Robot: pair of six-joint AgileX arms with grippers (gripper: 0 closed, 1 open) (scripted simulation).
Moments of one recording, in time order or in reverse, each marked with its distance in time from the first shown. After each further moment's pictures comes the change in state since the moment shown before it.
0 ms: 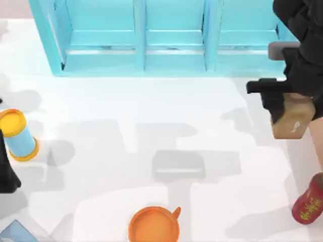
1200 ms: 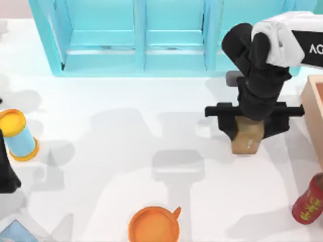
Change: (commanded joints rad) left arm 0.000 0.000 0.000 0.000 0.000 0.000; right arm 0.099 0.239 -0.035 0.281 0.001 0.102
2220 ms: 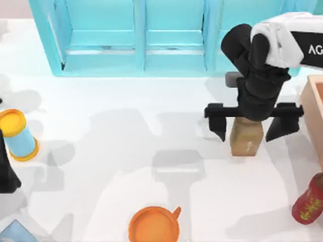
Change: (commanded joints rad) left arm 0.000 0.000 0.000 0.000 0.000 0.000; right arm 0.000 0.000 0.000 0.000 0.000 0.000
